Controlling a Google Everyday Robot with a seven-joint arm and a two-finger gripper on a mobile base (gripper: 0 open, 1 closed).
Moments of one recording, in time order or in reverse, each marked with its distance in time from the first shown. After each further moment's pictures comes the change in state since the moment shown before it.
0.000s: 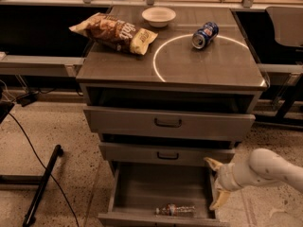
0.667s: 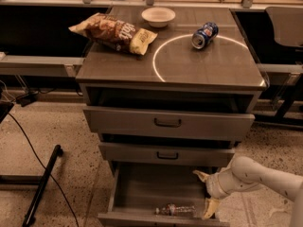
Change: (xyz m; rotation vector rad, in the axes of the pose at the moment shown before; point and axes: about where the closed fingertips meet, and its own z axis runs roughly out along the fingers) arm 0.033 0.028 0.092 -0.148 -0.020 0.020
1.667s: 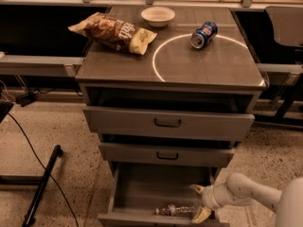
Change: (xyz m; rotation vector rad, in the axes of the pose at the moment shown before) arm 0.052 0.008 0.084 0.030 -0.066 0.131
